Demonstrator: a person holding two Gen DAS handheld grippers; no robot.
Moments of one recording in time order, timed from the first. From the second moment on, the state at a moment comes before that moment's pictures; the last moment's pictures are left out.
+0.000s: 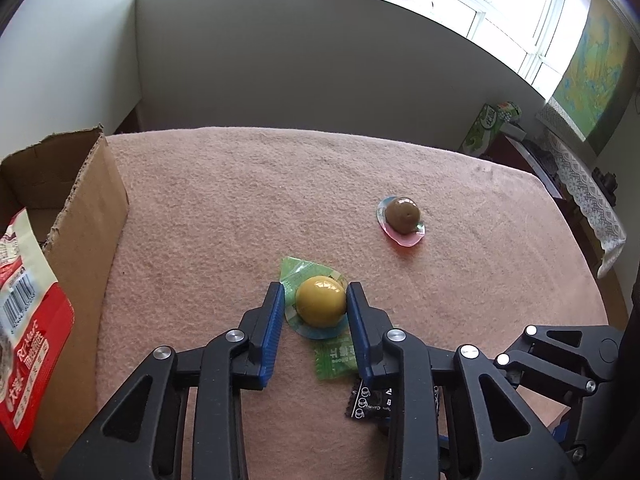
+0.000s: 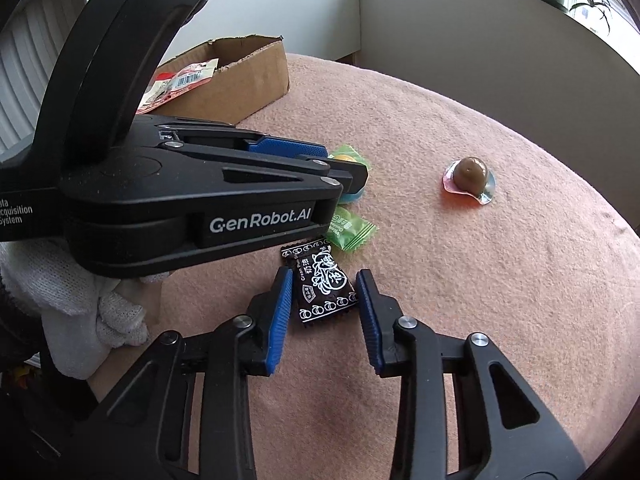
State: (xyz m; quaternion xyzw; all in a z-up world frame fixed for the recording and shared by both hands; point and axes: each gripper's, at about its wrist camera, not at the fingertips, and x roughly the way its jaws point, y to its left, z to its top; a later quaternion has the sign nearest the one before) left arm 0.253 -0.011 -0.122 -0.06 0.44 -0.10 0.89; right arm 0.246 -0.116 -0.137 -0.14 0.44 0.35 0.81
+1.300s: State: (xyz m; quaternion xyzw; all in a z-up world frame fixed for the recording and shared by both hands) left arm 0.174 0.051 -0.045 -0.08 0.36 -0.09 0.92; right arm 0.221 -0.133 -0.032 -0.05 0.37 0.35 0.86
